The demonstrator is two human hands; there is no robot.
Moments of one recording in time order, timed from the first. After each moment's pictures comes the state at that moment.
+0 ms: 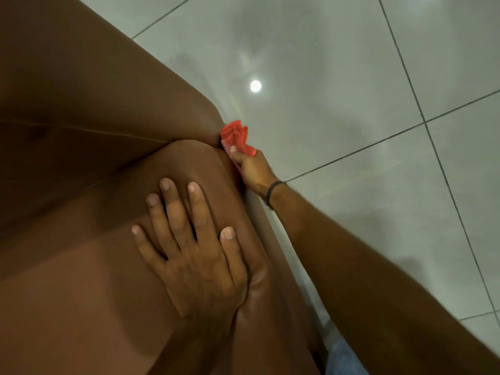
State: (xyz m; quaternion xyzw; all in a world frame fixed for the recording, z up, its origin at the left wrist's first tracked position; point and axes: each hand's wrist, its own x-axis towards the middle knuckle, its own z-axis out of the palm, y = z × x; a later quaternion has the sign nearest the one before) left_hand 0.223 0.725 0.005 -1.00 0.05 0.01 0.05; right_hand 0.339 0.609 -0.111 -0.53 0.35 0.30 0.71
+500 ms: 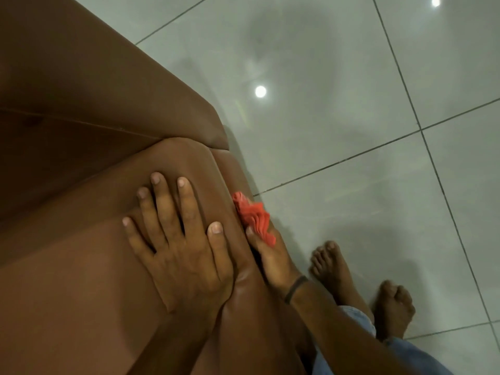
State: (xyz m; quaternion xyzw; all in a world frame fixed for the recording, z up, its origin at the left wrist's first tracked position) left_hand 0.225 0.718 0.016 -1.00 0.04 0.03 0.07; right_hand 0.185 0.610 -0.070 -0.50 0.27 0.24 0.79
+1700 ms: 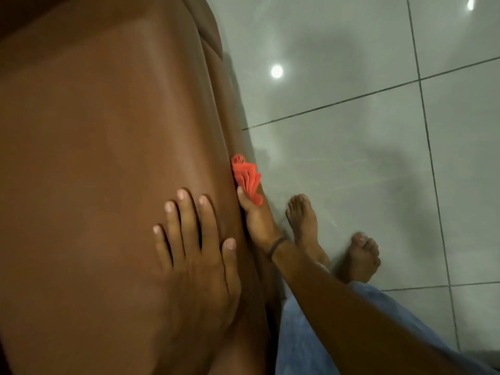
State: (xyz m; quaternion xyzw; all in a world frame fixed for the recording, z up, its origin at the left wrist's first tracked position) left_hand -0.019 0.687 0.040 -0.99 0.00 0.12 0.05; right_hand 0.043 0.598 -0.075 -0.47 0.22 0.25 0.82
